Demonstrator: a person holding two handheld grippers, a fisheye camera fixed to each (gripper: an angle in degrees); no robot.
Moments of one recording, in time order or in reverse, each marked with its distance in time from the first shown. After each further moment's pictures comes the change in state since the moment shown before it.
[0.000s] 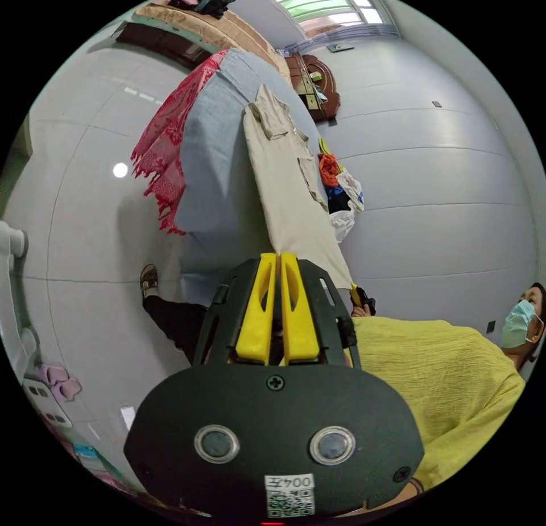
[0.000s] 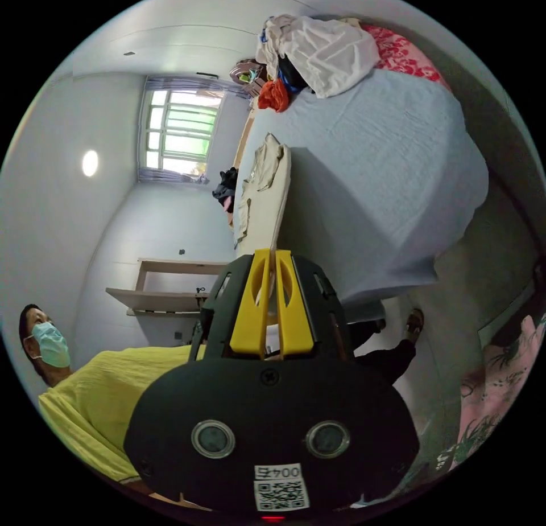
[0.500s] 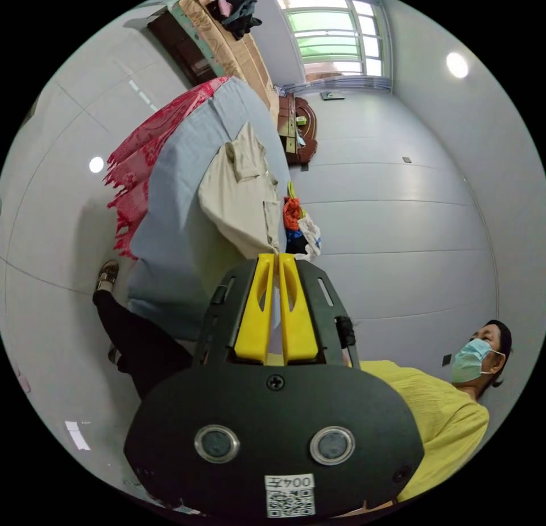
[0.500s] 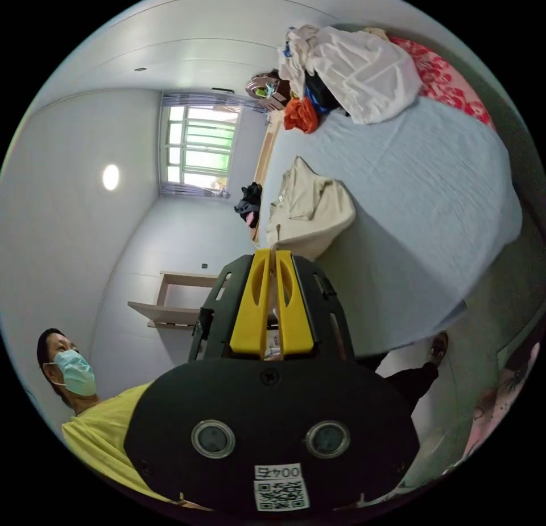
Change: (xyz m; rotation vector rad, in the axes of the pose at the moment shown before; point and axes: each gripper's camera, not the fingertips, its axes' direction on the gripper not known) left arm 0.032 -0.046 -0.047 0.205 0.248 -0.069; right arm -0.002 -0.114 0.051 0.068 -0.111 -0.035
